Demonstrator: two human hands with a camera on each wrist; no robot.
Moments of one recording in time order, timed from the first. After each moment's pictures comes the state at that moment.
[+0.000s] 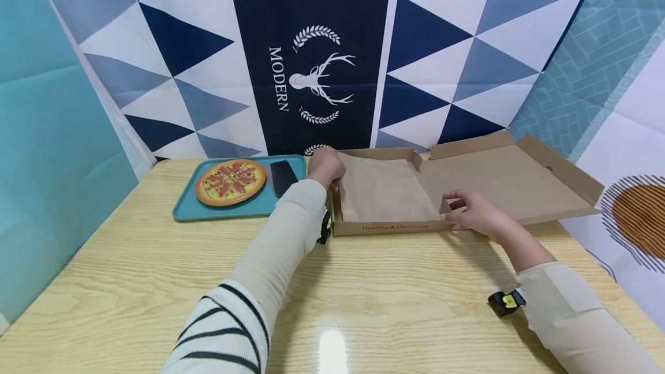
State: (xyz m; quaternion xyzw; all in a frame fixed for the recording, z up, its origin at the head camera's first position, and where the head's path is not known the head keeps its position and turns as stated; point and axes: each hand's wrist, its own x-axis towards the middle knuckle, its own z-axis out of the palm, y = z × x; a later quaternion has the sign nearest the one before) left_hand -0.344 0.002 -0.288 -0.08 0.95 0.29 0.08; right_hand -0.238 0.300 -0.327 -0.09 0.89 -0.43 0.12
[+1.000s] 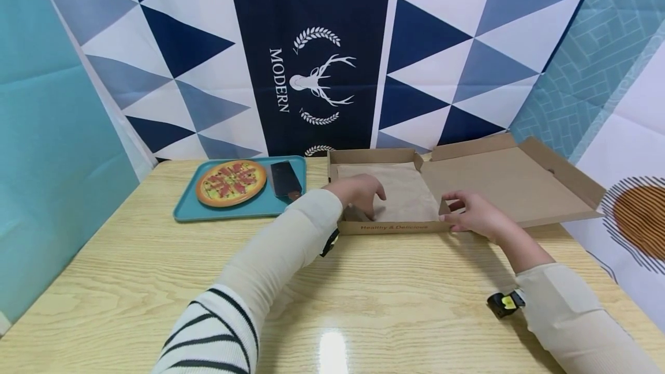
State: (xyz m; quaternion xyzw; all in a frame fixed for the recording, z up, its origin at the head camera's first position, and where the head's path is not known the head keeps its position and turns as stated) left_hand -0.307 0.038 -0.299 0.33 0.93 0.04 0.17; right_hand -0.237 0.297 -0.326 -0.09 0.89 -0.43 0.12
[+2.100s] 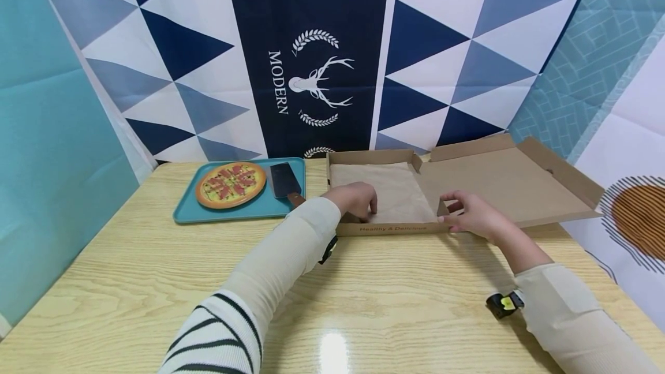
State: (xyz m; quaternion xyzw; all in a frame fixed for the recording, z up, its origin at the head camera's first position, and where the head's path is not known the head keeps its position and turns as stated) left_hand -0.306 0.037 -0.317 0.31 0.94 0.03 0.16; right_hand -0.235 0.295 -0.327 -0.10 0.89 -0.42 0.11
